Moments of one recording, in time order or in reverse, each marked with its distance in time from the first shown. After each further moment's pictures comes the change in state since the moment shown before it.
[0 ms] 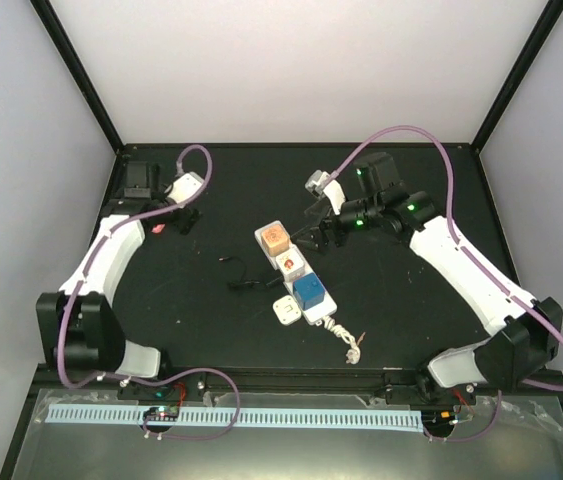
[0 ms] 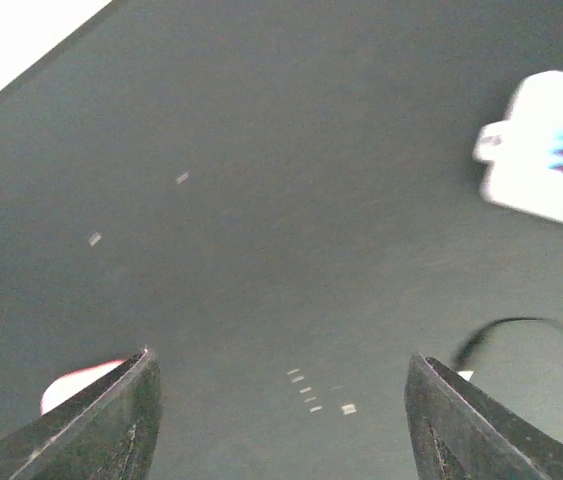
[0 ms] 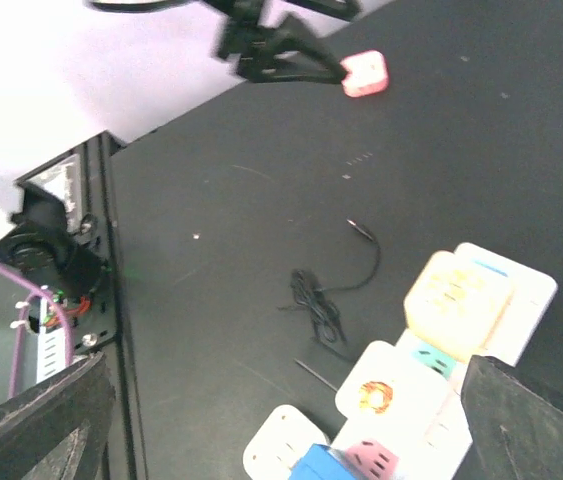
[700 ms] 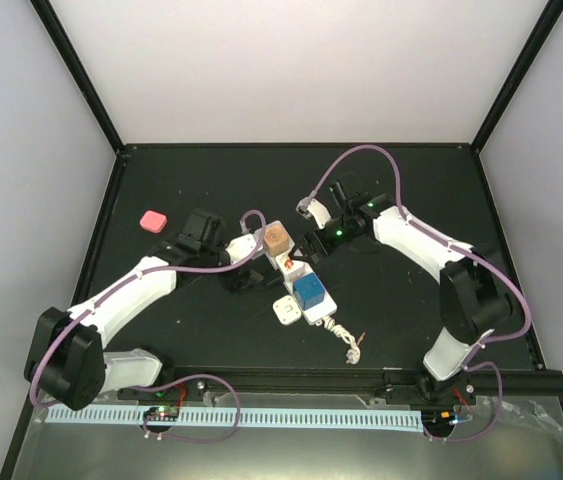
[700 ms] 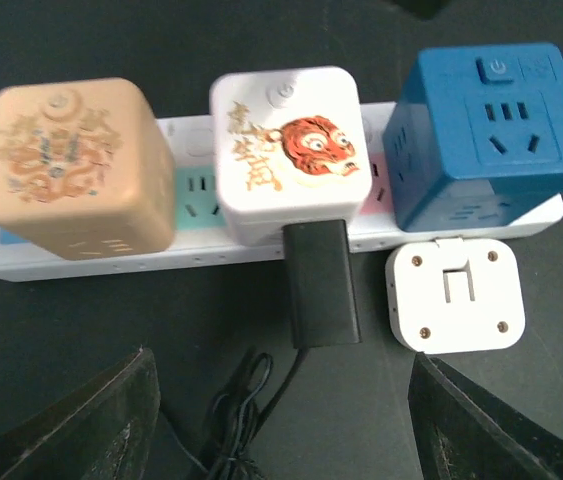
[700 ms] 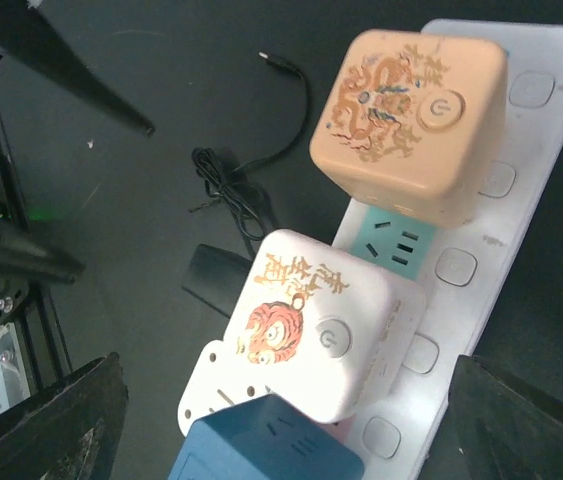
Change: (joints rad) left arm -0.449 -0.198 -0.343 0.108 0.250 -0.079; right arm -0.031 0.288 -0.089 0.034 0.071 0.048
